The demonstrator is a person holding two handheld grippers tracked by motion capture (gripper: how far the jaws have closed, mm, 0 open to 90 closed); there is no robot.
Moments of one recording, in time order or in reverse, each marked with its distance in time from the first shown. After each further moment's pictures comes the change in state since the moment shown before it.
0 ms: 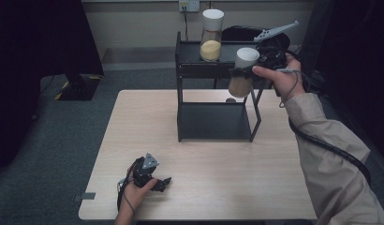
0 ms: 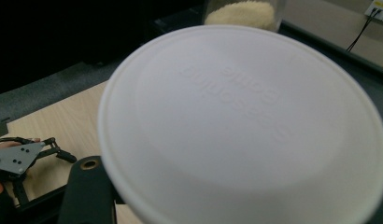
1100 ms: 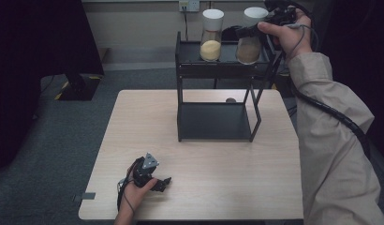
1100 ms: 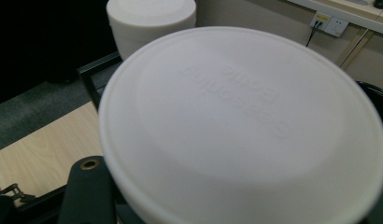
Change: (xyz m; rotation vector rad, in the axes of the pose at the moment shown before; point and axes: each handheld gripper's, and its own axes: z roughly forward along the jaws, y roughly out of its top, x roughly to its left) left arm 0.000 0.000 0.000 0.000 0.000 0.000; right arm -0.023 0.075 -0.015 -0.004 -0.131 0.048
